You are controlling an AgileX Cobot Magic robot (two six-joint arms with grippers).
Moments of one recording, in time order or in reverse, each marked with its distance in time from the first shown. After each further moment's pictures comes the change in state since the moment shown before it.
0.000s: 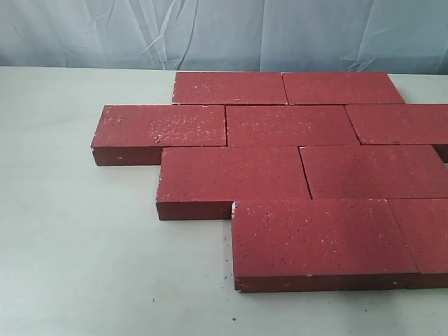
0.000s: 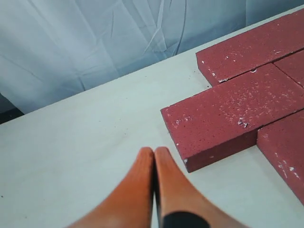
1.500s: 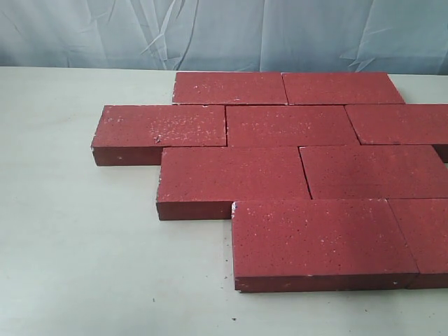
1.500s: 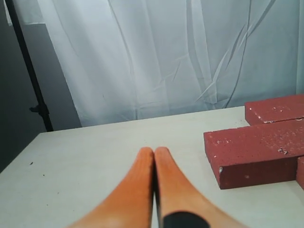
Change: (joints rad) left arm 0.180 -0.804 0.587 0.024 -0.181 -0.145; right arm 0.000 0.000 0.000 0.000 -0.002 0.000
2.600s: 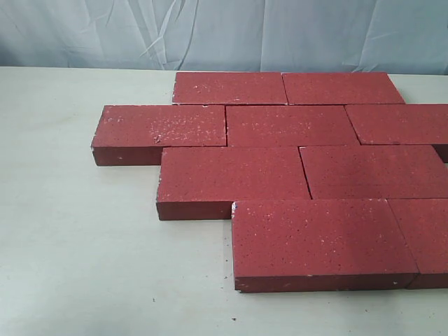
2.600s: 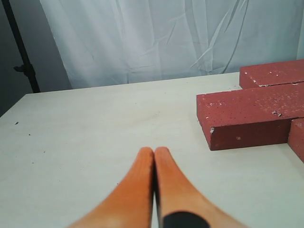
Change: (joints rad) left arm 0.000 0.000 0.069 -0.043 0.043 -0.002; right arm 0.000 0.000 0.000 0.000 0.000 0.000
